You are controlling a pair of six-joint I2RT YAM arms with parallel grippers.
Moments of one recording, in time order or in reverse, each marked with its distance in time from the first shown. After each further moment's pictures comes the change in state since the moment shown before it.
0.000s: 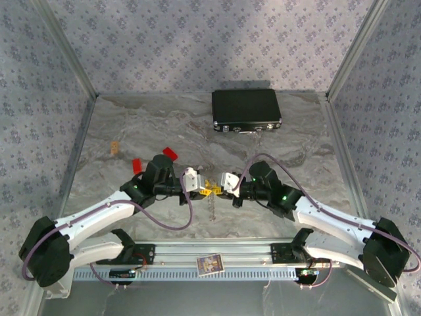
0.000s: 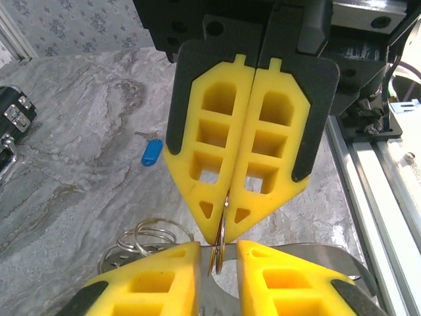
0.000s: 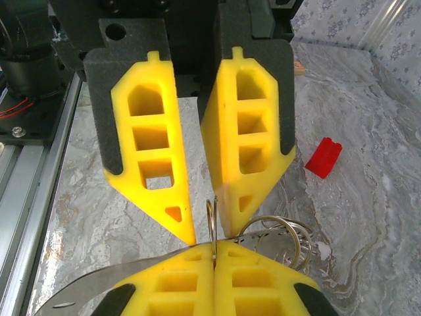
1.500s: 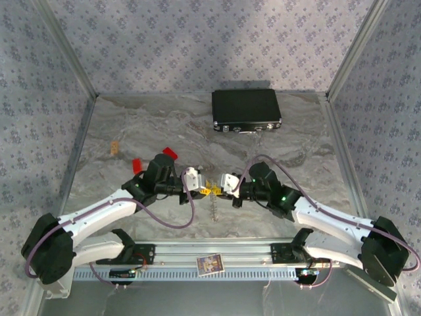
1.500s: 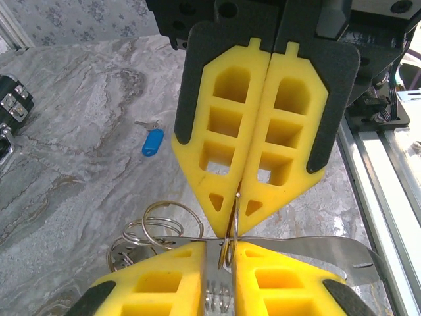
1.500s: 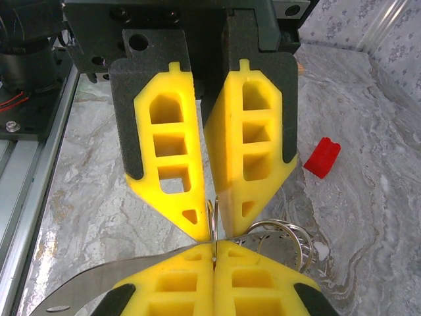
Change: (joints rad) left arm 0.013 0.031 0.003 -0.013 -0.001 0.026; right arm 0.000 0.013 -0.018 0.033 0.005 -0.016
